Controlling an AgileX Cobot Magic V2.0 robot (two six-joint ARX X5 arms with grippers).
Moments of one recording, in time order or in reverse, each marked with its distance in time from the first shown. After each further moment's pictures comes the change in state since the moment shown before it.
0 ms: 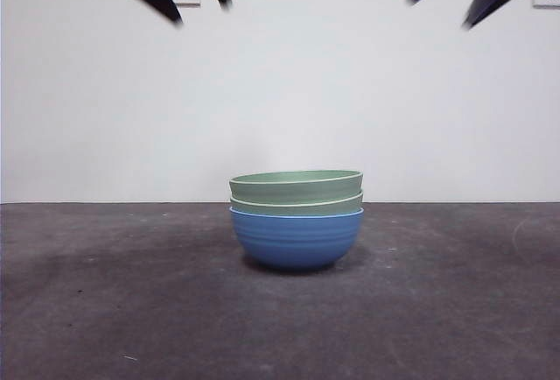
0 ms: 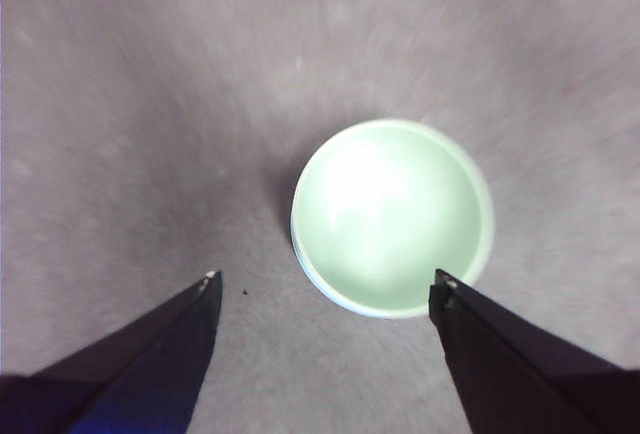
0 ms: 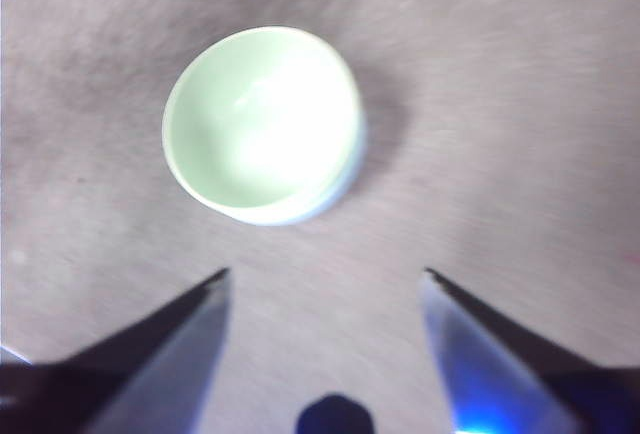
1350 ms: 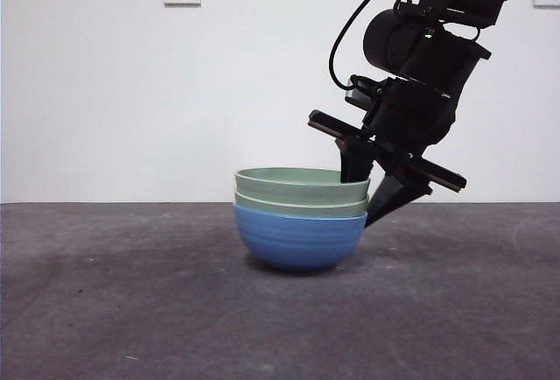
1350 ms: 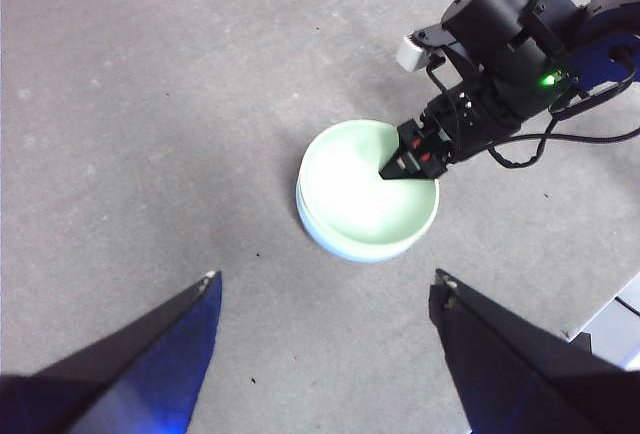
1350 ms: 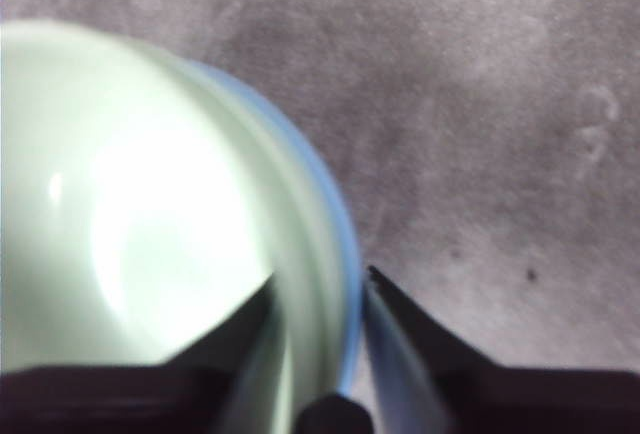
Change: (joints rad) left arm 0.000 -0.322 0.000 -0.191 0.000 0.023; right arm -0.092 0.623 0.000 0.422 -0.209 0.174
